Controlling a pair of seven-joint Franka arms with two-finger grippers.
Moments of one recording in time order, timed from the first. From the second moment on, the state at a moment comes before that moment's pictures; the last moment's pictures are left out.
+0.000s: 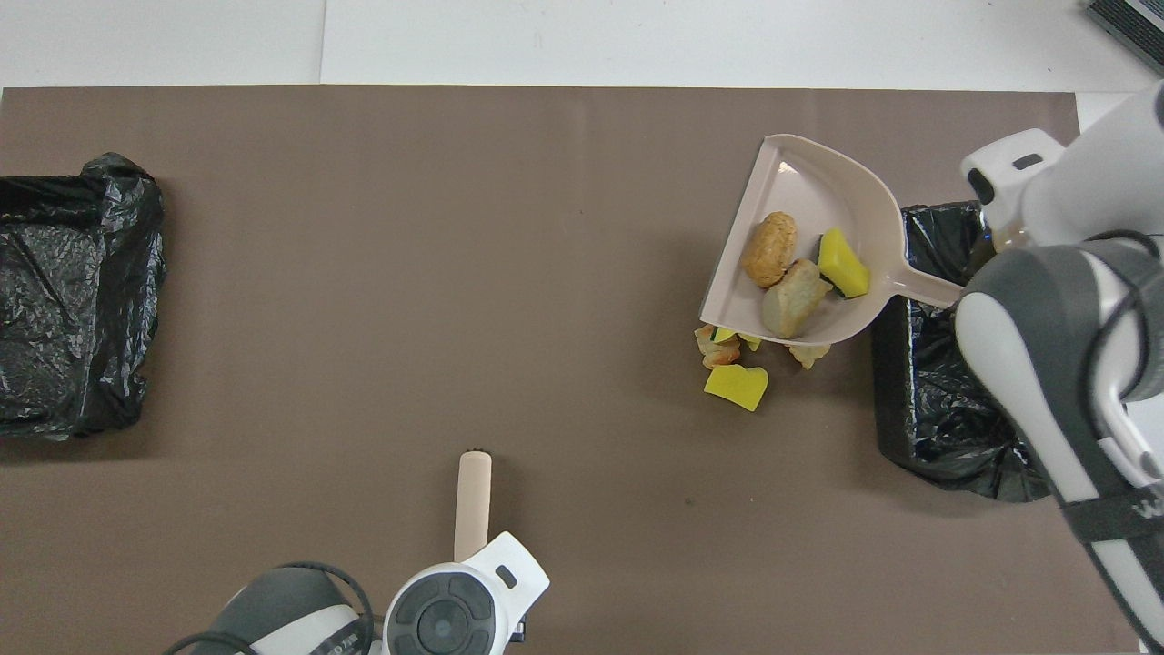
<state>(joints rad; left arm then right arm) -0.91 -0.32 0.00 -2.50 -0.15 1.94 -0.73 -0.06 0.15 0.06 -1.67 -0.15 1.71 -1.12</state>
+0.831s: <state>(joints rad) -1.02 -0.29 0.00 -2.56 -0.27 2.09 -0.80 -0.42 0.17 0.06 -1.67 -0.42 1.90 -1.59</state>
